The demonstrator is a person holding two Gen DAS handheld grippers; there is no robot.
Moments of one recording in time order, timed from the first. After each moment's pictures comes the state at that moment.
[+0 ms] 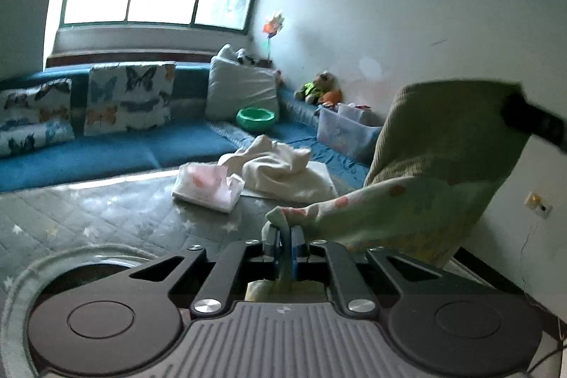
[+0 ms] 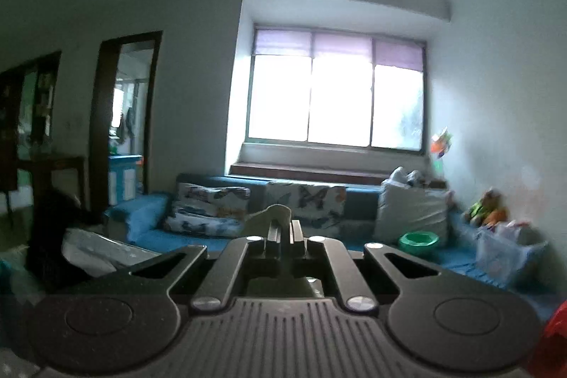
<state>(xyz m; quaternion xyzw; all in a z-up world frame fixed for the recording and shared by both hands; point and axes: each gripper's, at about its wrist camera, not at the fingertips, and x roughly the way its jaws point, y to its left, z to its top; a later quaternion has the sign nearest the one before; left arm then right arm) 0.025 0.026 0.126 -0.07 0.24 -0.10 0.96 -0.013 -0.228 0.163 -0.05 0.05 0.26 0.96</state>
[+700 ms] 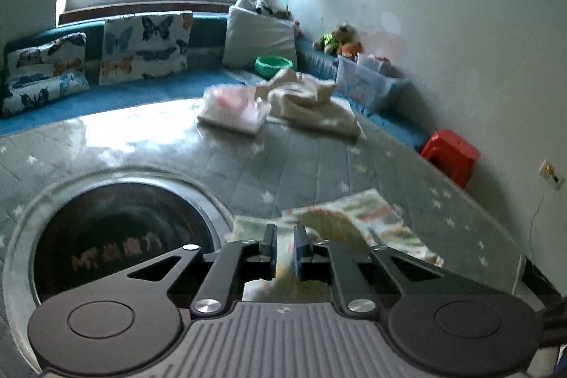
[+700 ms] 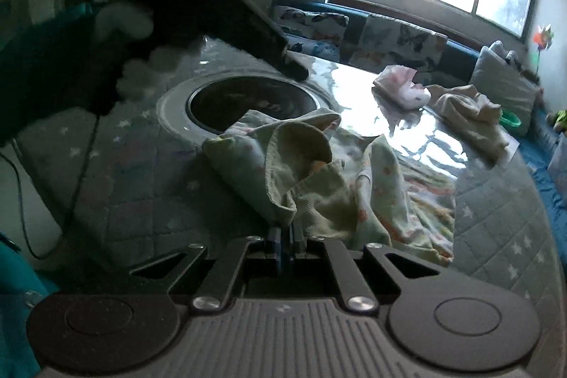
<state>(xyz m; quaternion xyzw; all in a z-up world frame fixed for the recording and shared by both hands) 0.016 0.041 0.056 -0.08 0.34 -0.09 0.93 -0.074 -0.186 0.026 -0.18 0.31 0.37 0.86</state>
